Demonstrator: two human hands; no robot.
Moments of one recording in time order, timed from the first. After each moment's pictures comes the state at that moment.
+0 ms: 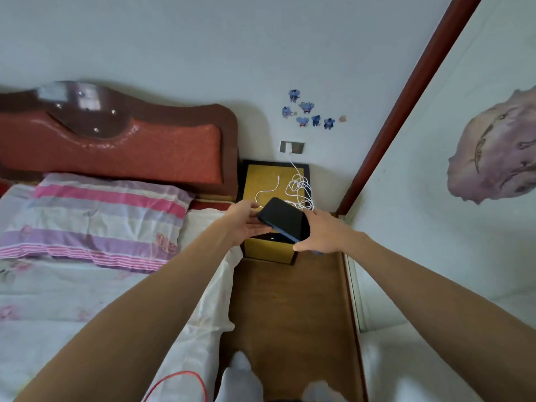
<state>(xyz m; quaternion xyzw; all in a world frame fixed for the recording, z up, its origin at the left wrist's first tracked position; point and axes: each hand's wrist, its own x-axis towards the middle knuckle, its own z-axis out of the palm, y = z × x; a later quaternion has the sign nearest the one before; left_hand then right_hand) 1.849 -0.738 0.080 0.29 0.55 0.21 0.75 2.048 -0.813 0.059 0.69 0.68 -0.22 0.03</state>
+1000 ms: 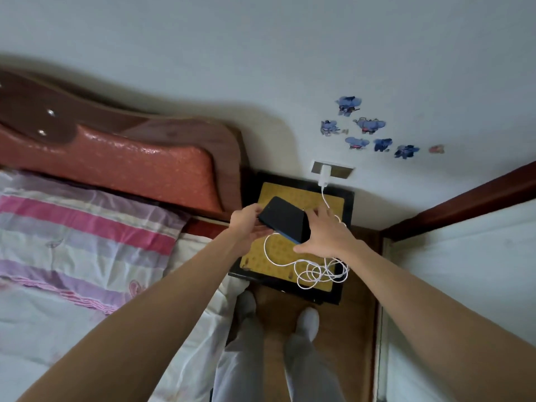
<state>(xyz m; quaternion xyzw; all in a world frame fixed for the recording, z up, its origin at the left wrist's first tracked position) 1.987 -0.370 -0.072 0.17 0.68 0.26 0.66 2.171 -0.413 -0.092 0.66 0.69 -0.30 0.07</state>
